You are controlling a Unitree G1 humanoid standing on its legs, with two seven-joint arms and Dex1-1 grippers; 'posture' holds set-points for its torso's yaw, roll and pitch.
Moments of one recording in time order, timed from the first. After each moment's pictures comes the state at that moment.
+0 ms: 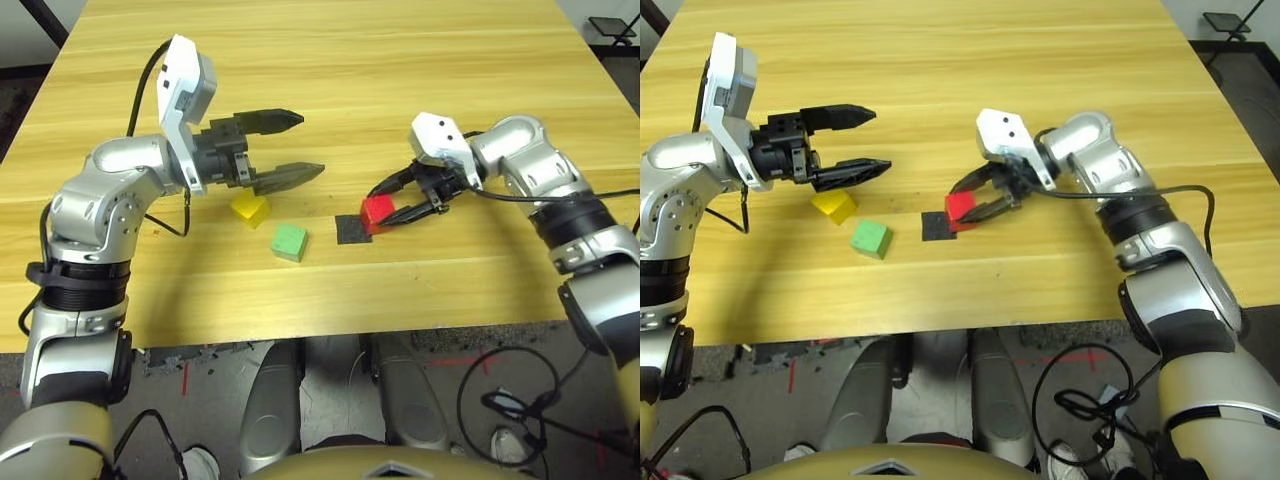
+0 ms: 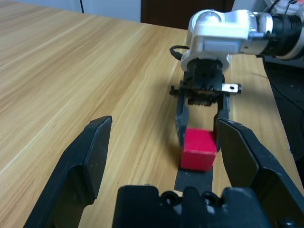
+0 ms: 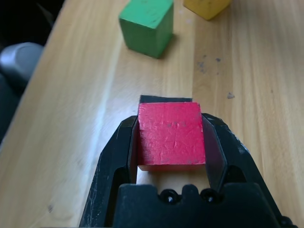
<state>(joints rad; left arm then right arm) -0.71 0.69 0.02 -0.11 -0.60 0.55 -1.05 -1.01 -0.59 0.44 0.49 0.24 0.09 1.49</state>
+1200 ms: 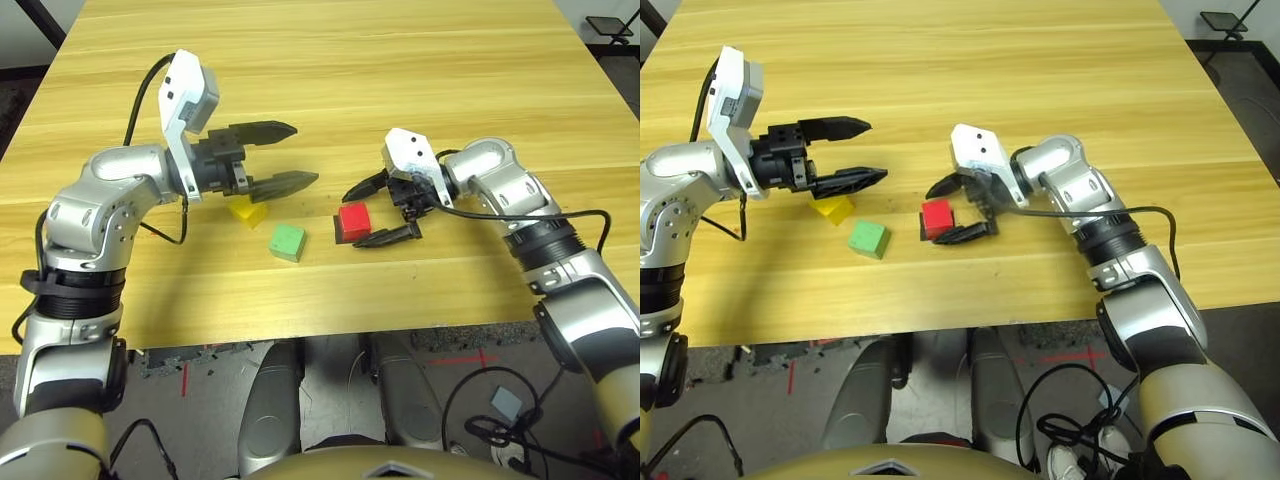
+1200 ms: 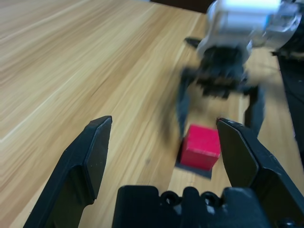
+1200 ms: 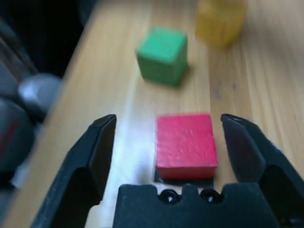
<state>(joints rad) -0.59 0.76 0.06 -0.14 -0.59 0.56 -1.05 -0.93 -0.54 0.28 0.38 0.32 0.23 1.57</state>
